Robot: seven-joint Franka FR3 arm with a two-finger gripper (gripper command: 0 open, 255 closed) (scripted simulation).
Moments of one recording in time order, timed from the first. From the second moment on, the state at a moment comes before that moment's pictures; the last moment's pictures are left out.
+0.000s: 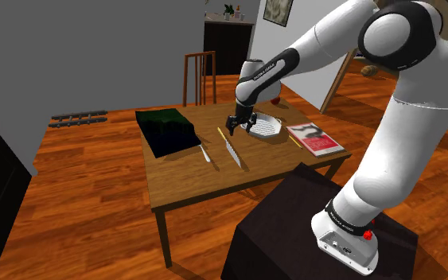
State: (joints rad) arm -0.07 0.21 -0.04 -2.27 0.07 2.44 0.17
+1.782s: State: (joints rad) arm -0.10 0.75 -0.05 -1.89 0.09 2.62 0.18
